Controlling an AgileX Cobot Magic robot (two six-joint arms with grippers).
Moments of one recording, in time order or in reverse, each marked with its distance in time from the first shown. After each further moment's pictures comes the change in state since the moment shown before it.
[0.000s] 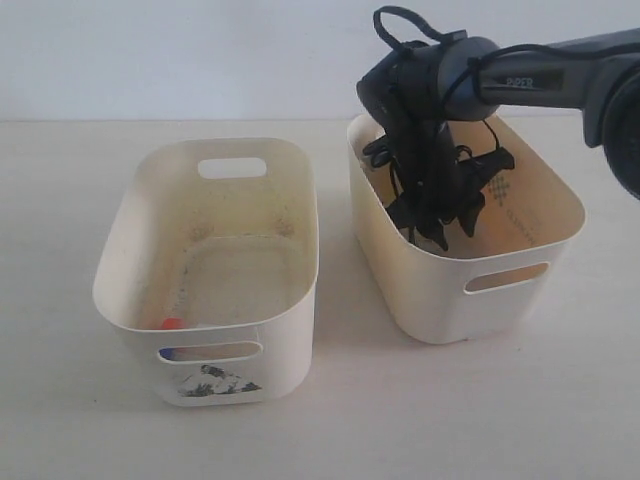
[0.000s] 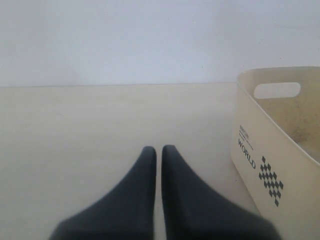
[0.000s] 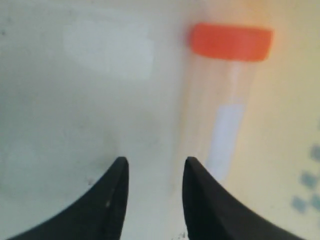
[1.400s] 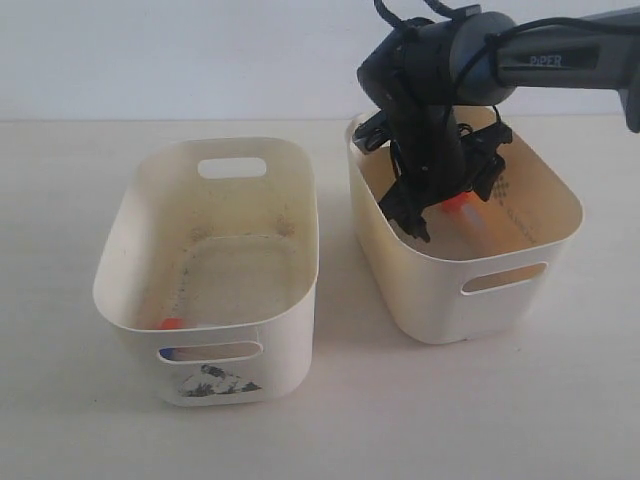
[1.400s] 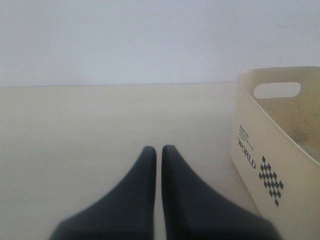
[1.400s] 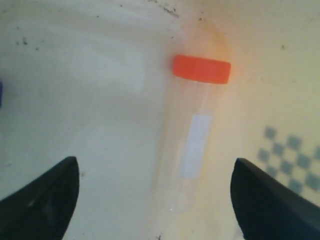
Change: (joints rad) left arm 0.000 0.000 0.000 0.000 0.000 0.000; right arm 0.023 -0.091 0.073 -0.071 -0.081 -0.047
